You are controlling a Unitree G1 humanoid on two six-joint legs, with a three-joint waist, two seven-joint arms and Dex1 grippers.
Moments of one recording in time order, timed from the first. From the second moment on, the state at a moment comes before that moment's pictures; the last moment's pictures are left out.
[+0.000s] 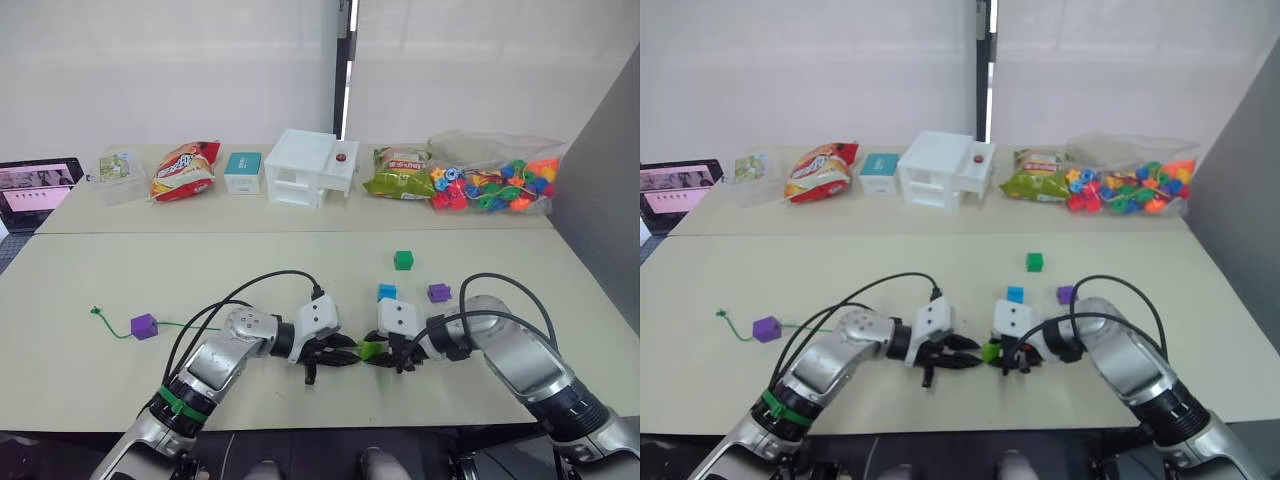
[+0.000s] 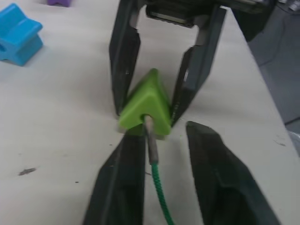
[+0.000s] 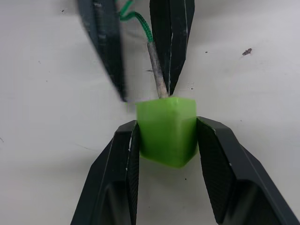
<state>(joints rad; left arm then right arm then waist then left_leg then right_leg) -0.47 0.46 -0.41 -0.09 -0.23 0.47 -1.08 -0.45 -0.73 0.38 -0.26 0.05 0.57 1.15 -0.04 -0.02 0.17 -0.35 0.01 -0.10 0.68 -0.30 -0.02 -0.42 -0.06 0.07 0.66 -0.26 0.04</state>
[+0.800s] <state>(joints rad) -0.39 0.57 -0.35 -0.08 -0.22 0.40 -1.10 -0.45 -0.74 0.39 -0.29 0.05 0.61 1.13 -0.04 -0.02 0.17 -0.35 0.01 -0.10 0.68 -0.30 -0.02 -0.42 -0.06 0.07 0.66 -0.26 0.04</state>
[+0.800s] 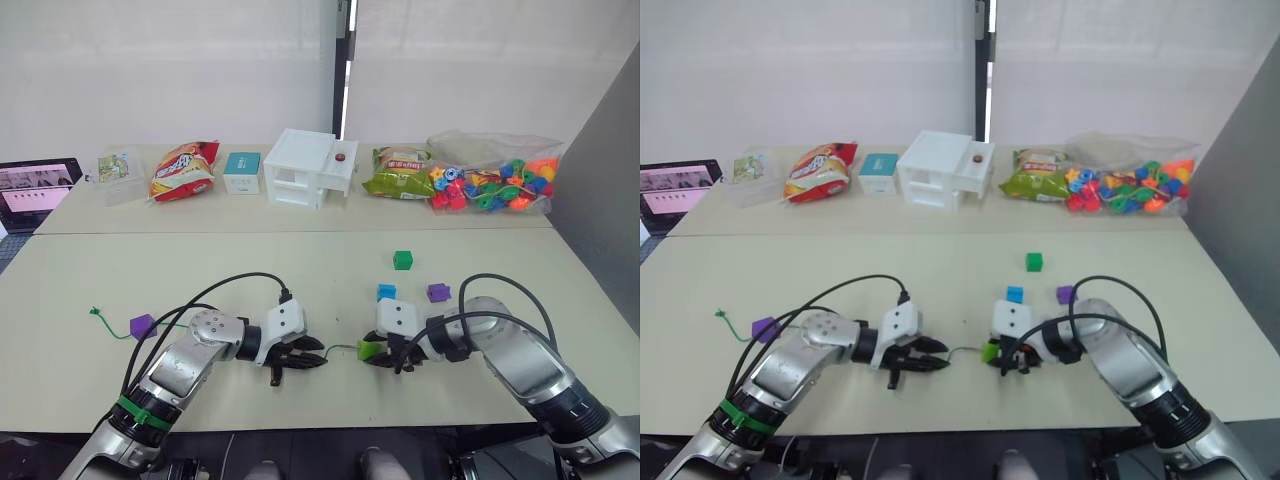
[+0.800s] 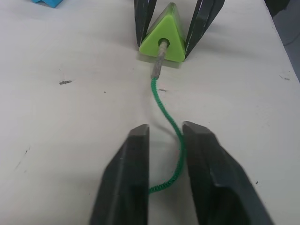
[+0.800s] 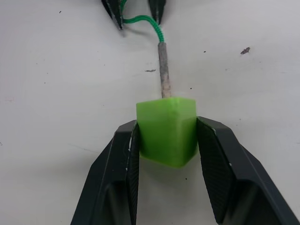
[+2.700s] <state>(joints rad) -0.49 0.44 -0.40 -0.03 -0.15 0.39 -1.12 -0.44 -0.74 0.41 -0.34 0.05 0.68 1.08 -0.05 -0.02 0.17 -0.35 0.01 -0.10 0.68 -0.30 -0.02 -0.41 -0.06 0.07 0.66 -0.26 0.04</state>
